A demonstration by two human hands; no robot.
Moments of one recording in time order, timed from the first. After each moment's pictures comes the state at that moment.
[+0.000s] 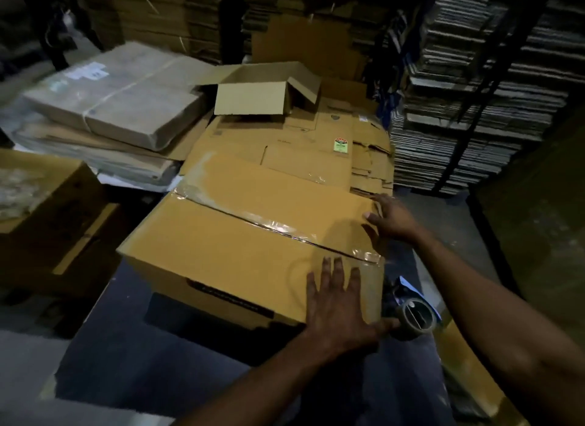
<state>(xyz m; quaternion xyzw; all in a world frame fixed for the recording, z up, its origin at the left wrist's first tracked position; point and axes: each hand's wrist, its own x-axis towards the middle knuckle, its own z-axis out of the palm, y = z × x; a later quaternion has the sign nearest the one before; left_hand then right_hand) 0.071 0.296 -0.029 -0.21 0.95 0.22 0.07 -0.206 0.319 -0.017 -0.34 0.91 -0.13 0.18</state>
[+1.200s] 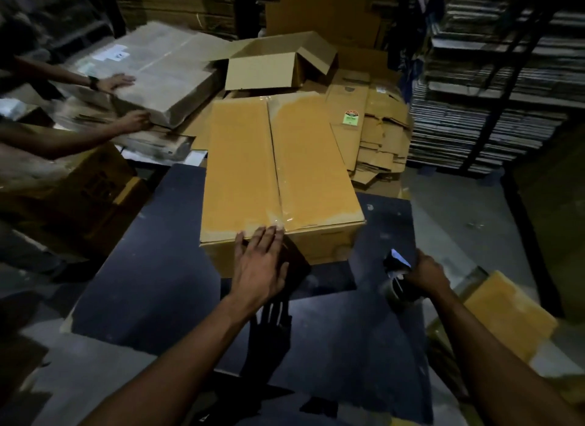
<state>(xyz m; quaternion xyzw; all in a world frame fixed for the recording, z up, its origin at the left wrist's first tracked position) 0.115 0.253 -0.092 -0.29 0.95 0.01 -0.09 -0.206 0.503 -0.171 -0.19 0.95 -0.11 0.23</state>
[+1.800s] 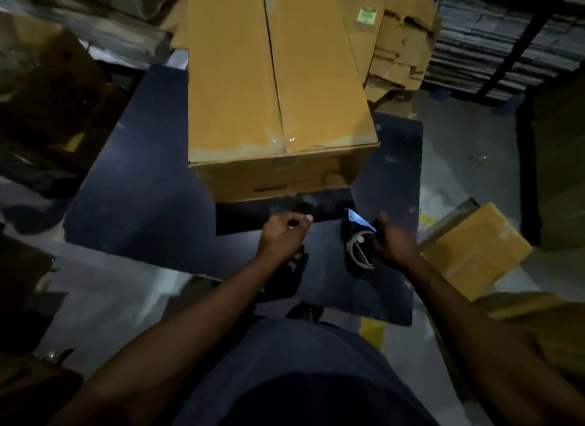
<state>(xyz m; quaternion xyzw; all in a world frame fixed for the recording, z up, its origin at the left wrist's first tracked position) 0.120 0.345 -0.124 -0.49 0.67 0.56 -0.02 -0.094 0.523 -0.184 -0.36 0.88 -0.09 0.29</state>
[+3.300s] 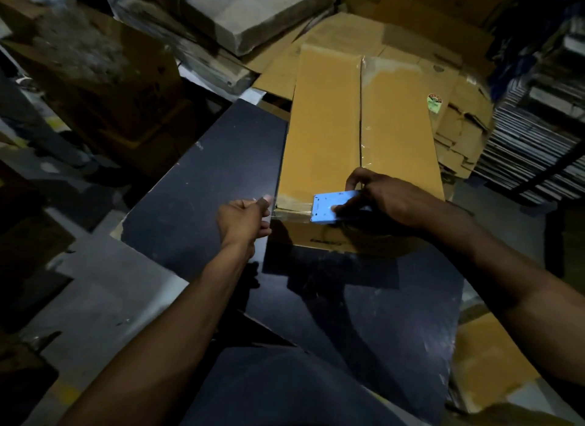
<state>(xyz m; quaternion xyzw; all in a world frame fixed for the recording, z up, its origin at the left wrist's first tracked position) 0.213 0.172 -0.068 -0.60 0.35 0.63 -0.34 -0.025 0.262 0.059 -0.73 0.64 0.13 0.20</state>
